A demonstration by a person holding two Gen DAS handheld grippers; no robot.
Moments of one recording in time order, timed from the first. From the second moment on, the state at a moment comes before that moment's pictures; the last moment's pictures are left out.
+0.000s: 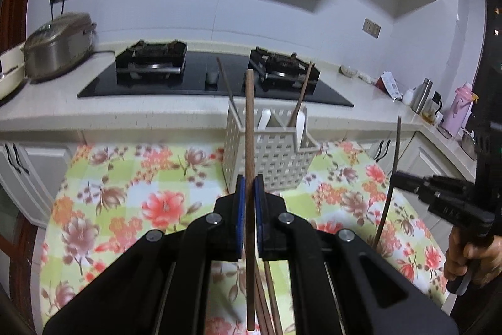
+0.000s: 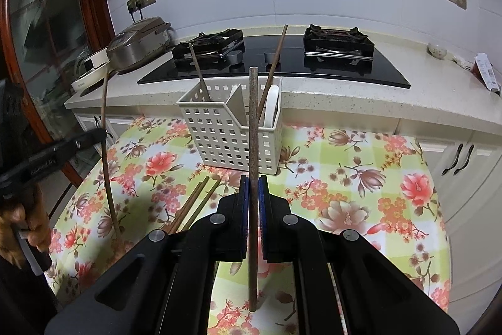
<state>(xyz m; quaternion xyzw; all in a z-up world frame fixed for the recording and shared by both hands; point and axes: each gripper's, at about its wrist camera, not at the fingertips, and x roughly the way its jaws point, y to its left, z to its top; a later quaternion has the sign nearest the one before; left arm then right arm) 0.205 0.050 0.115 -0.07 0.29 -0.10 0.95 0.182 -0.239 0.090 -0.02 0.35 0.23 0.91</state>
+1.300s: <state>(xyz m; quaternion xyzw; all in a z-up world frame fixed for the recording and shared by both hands) 0.401 0.019 0.181 -0.07 0.16 -0.06 0.98 0.362 -0.176 0.176 0.01 0.26 0.22 0.94</state>
